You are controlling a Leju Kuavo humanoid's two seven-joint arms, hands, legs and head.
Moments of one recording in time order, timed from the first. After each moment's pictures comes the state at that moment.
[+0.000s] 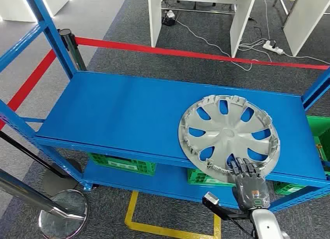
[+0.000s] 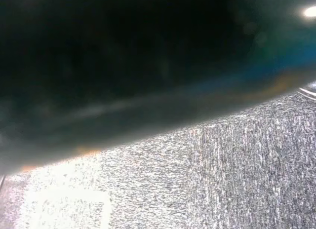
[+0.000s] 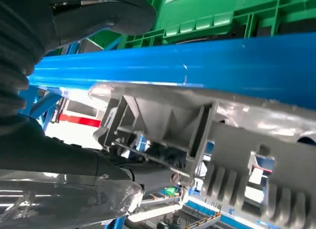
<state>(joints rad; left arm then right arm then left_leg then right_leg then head) -0.05 -0.34 1.27 -0.65 -1.47 0.17 -0.20 0.16 -0.08 0.18 -1.50 1.56 -0.26 0.09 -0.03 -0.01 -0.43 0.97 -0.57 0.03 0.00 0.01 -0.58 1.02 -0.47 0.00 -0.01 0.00</state>
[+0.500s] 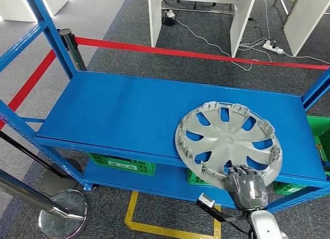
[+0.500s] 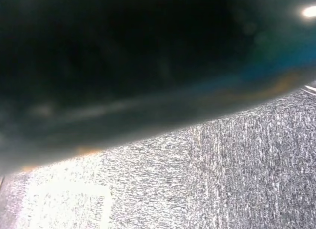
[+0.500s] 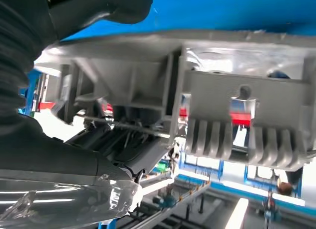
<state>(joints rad) -0.06 -0.34 1.29 -0.65 -1.45 0.16 -0.20 0.20 -0.08 0.23 -1.63 1.56 -0.34 0.04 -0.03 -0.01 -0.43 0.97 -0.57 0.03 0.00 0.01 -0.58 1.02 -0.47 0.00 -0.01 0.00</state>
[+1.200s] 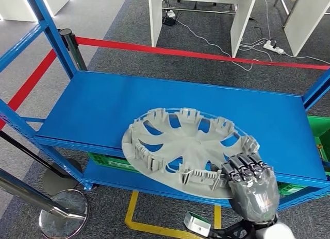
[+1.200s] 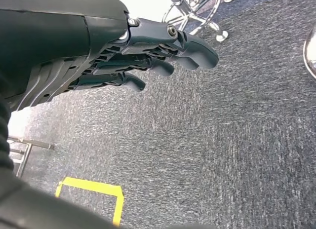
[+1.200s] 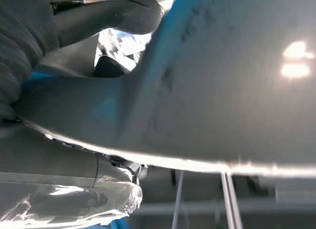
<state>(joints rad) -0.06 -0.34 1.29 -0.65 -1.47 0.18 -0.13 0.24 -0.01 0.30 -2.10 1.56 -0.49 -0.18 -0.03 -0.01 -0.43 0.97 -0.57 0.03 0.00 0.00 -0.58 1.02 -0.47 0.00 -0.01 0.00</state>
